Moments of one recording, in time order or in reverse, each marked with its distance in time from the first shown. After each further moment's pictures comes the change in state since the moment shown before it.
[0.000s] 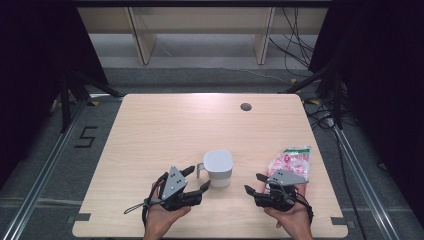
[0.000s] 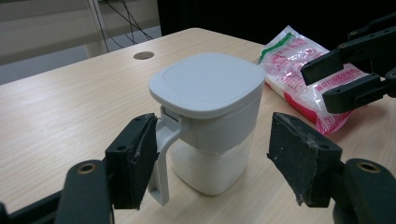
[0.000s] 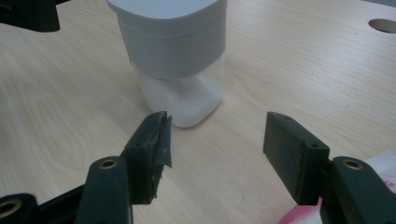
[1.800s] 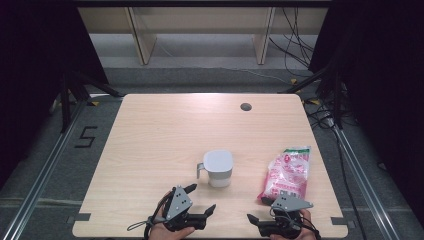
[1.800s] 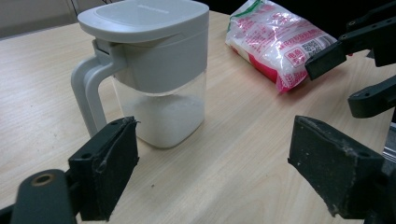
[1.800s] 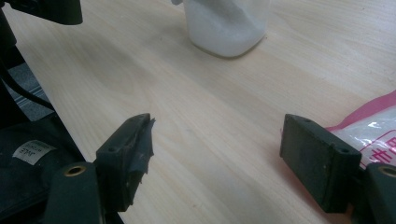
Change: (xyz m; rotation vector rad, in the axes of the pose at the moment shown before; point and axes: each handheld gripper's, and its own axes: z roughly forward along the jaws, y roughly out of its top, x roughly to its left) left arm -0.030 -0.033 -0.007 0.067 -0.071 -0.009; right arm 0.025 -0.048 -0.022 0.079 0.062 0.007
